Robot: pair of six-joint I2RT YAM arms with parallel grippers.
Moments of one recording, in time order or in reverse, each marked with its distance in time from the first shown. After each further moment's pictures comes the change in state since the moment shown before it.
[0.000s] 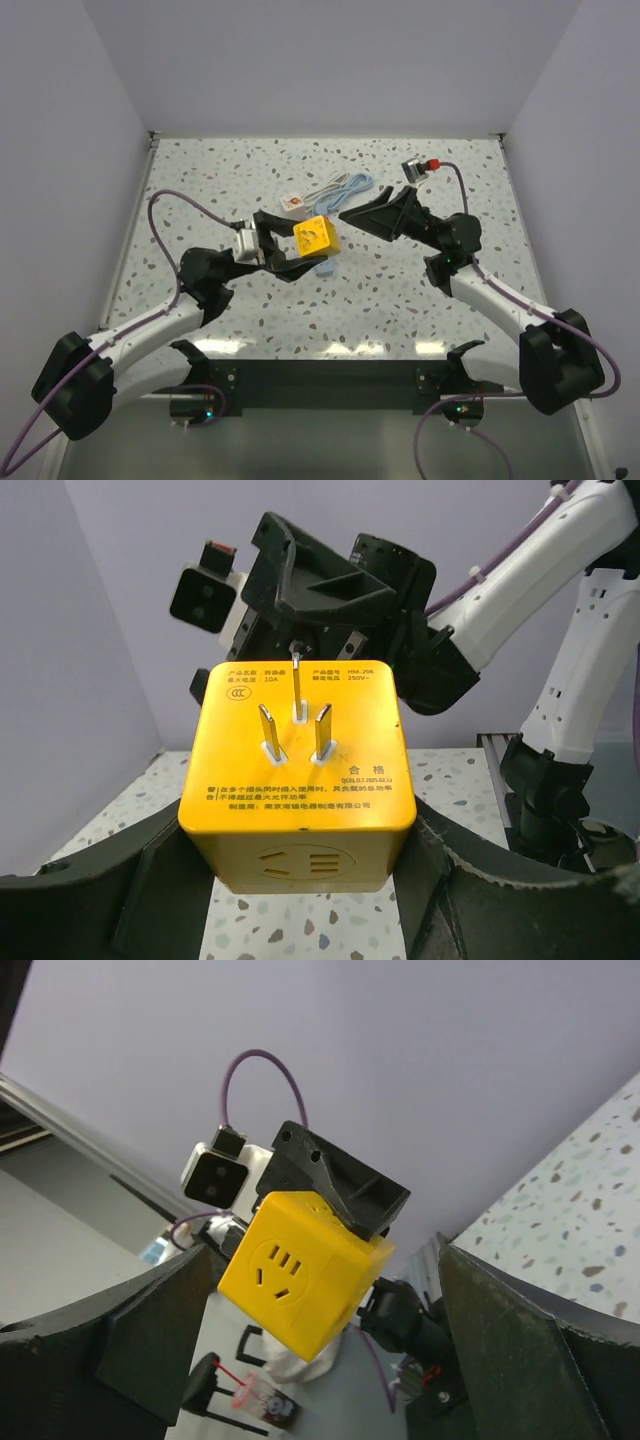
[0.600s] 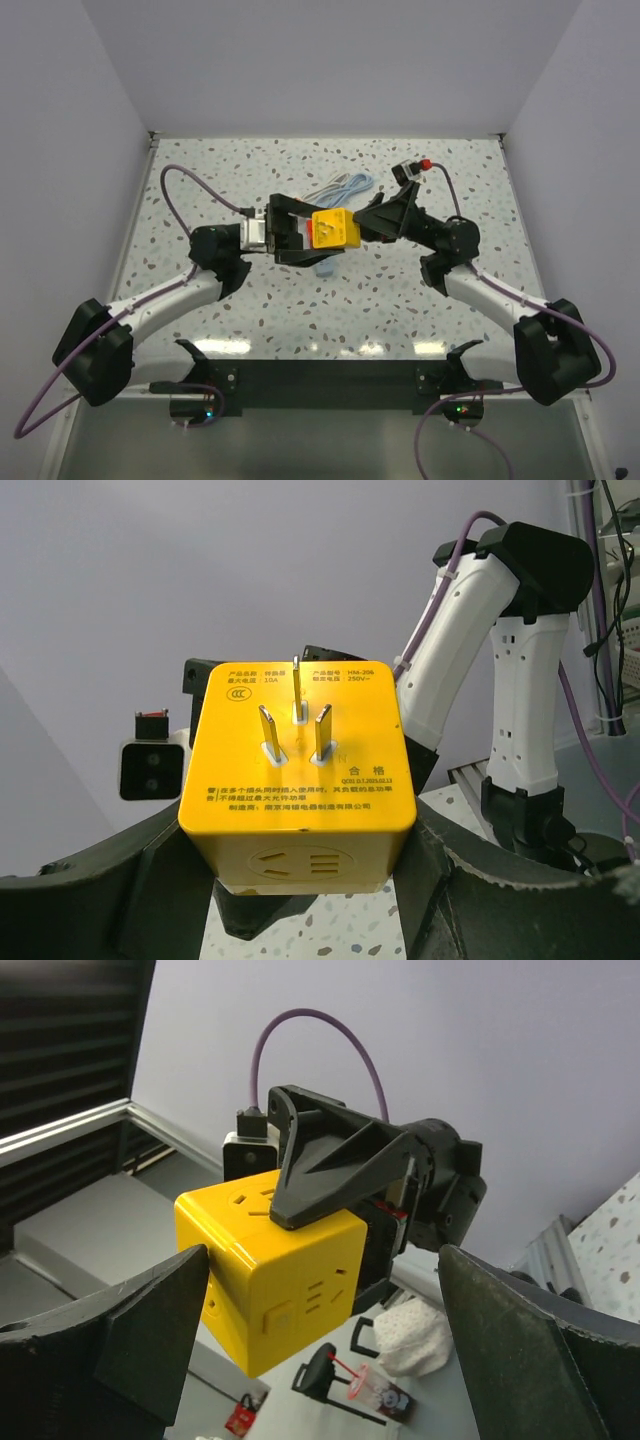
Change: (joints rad) left arm -0.035 0.228 0.267 0.217 0.224 -0.045; right arm 0.031 0.062 -0.005 0.246 -0.001 0.367
